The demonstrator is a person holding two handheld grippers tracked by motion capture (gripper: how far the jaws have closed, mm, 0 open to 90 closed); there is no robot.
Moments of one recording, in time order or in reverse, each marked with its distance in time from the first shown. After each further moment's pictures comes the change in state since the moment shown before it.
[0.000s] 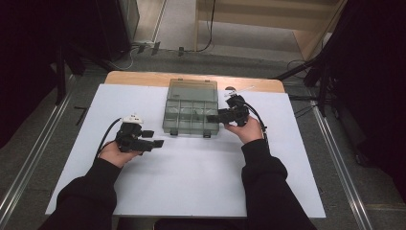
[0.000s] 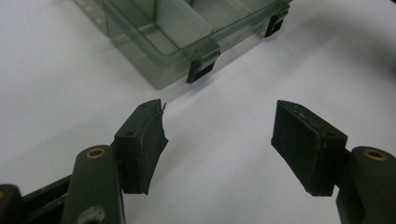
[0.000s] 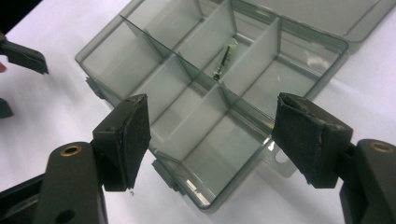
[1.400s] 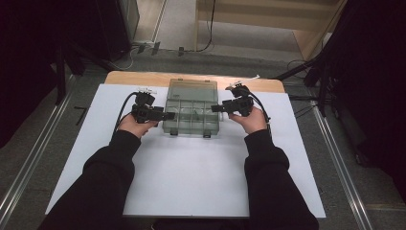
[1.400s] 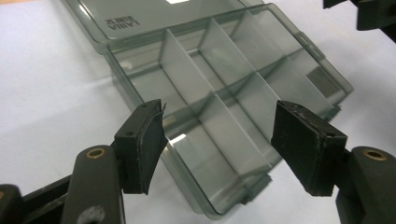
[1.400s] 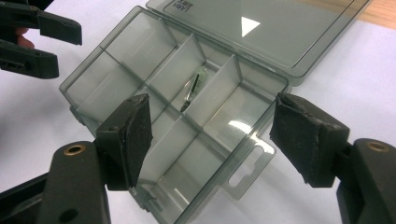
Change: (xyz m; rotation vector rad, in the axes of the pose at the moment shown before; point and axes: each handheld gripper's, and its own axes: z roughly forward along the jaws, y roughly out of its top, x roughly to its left) left arm 0.031 0.074 0.040 -0.021 0.084 -0.131; right arm -0.021 0.024 -0.011 -0.015 -0.023 0.033
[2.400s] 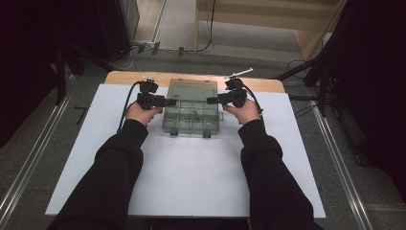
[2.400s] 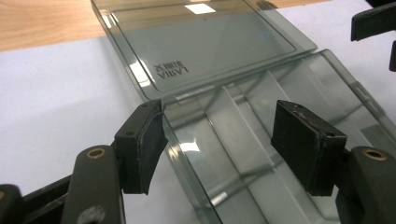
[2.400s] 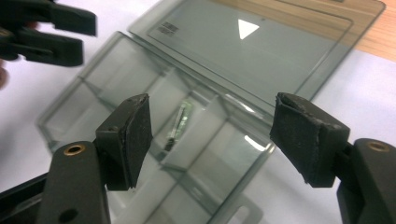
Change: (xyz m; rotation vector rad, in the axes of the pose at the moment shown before) left arm 0.024 0.035 0.029 -0.027 0.088 -0.060; right arm -0.014 0.027 0.025 0.002 -0.003 0.018
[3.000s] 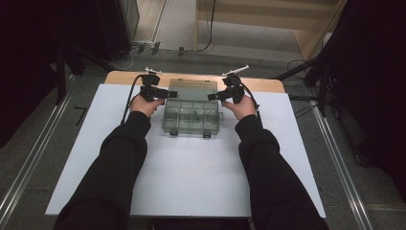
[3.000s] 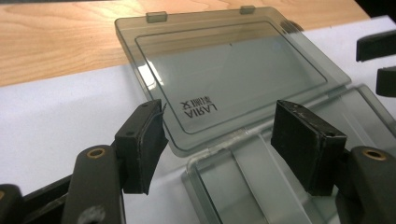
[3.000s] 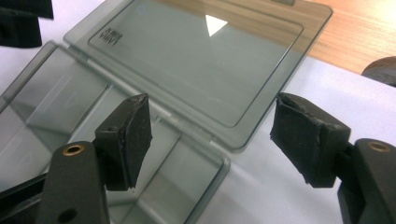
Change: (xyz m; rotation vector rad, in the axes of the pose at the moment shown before) left arm 0.016 0.020 0.024 -0.017 0.041 -0.045; right arm -0.017 0.013 0.020 0.016 -0.124 0.043
